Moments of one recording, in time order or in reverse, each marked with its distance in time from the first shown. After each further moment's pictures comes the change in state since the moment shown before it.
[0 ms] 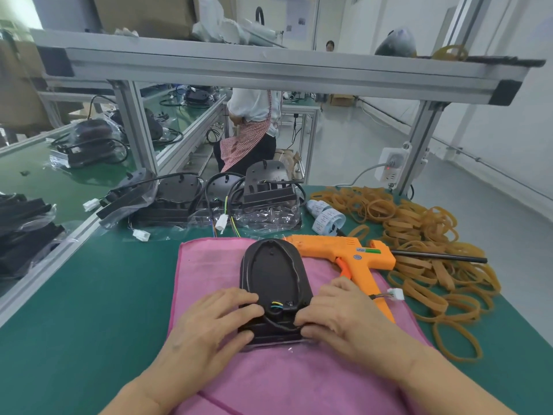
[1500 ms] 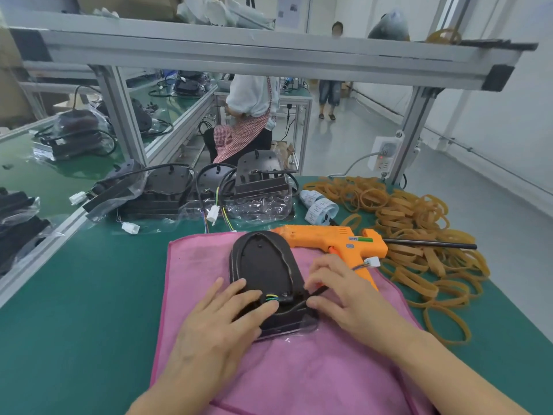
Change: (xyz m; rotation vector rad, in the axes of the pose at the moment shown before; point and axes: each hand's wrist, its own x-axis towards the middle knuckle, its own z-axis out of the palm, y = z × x) left_hand 0.004 0.020 0.020 0.244 0.086 0.008; right_hand -0.015 0.019 0.012 0.352 0.112 0.291
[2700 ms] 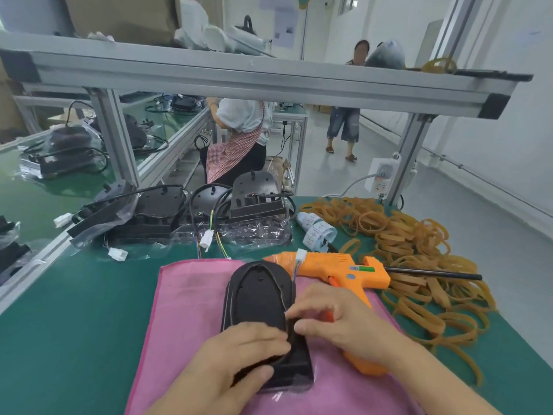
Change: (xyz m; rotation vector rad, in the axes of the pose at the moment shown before) left_hand 0.026 -0.011 0.004 -0.552 -0.080 0.076; right_hand 0.035 0.005 -0.005 0.333 -0.103 0.103
